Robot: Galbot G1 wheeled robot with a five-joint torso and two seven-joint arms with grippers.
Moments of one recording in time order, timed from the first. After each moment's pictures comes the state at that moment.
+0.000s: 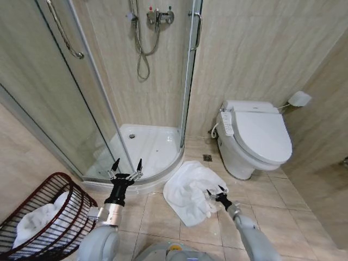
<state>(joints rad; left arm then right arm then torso) 1.75 -1.49 -0.59 -2.34 -0.20 -0.09 0.07 -0.94 1.27 0.42 0.66 0.14 0.47 -0.53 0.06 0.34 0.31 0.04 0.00</state>
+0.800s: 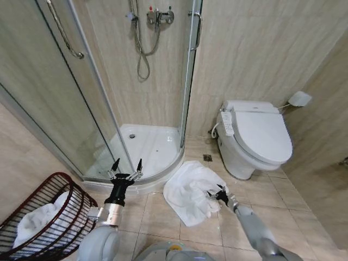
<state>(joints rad) 1.75 -1.49 -0.59 -2.34 -0.20 -0.09 0.07 -0.70 1.22 0.51 0.36 -0.19 0.53 -0.59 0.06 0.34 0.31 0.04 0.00</state>
